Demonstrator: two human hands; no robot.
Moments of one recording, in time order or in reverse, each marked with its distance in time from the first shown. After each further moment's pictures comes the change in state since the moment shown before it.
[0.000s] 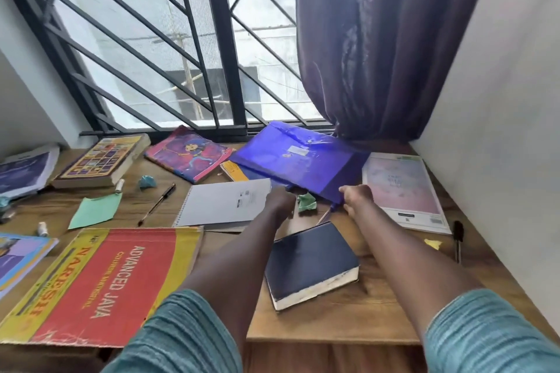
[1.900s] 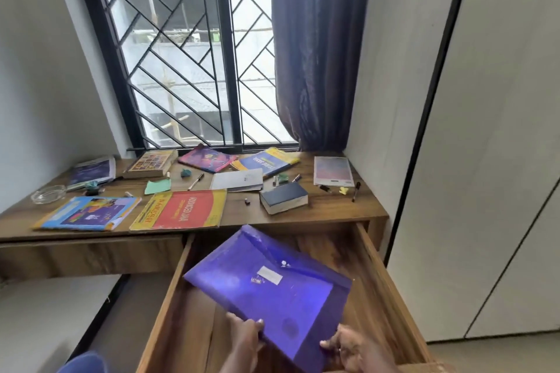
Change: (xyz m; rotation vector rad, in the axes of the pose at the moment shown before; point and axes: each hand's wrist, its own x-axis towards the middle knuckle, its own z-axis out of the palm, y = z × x) left_hand -0.475 -0.219 0.062 -1.025 0.236 -0.384; right_hand -0.447 0.306 -0.240 0.094 -0.407 0.406
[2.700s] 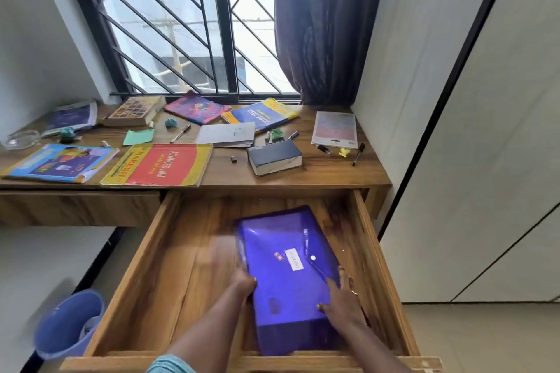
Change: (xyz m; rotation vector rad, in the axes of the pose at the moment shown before) left_hand 0.091 -0.045 0.056 0.569 -0.136 -0.004; right_hand 0.054 -0.028 -0.044 -1.387 0.322 -0.388
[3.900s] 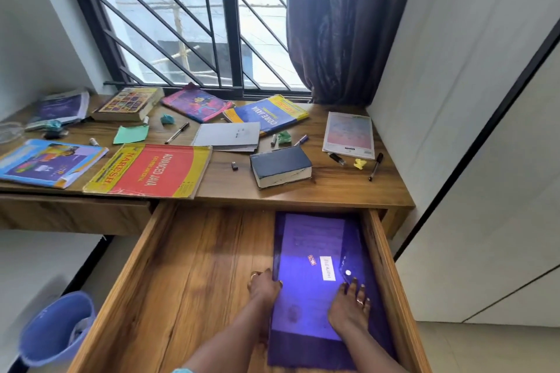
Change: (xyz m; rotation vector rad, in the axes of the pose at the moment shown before) left_hand 0.052 0.046 0.047 0.750 -0.021 0.000; right_hand 0.090 -0.014 -0.001 -0.169 -0.051 0.237
